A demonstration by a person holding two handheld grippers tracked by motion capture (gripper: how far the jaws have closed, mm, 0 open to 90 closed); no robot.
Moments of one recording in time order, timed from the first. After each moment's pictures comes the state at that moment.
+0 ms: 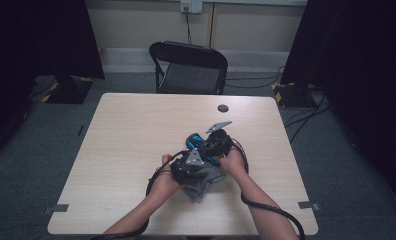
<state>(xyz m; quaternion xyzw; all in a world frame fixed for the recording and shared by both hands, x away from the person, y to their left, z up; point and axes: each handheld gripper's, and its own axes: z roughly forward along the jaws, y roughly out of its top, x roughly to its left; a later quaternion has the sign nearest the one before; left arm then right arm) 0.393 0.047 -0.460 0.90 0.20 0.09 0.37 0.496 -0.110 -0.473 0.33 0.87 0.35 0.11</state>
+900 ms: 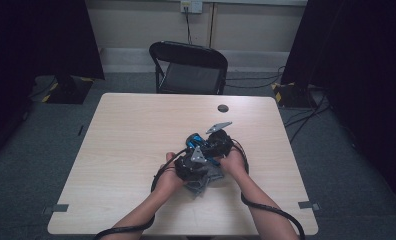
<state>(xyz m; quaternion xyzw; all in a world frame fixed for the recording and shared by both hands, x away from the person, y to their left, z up) 0.415 0.047 -0.476 0.91 0.21 0.10 0.34 0.495 -0.111 -0.474 0.32 0.87 0.35 0.11</state>
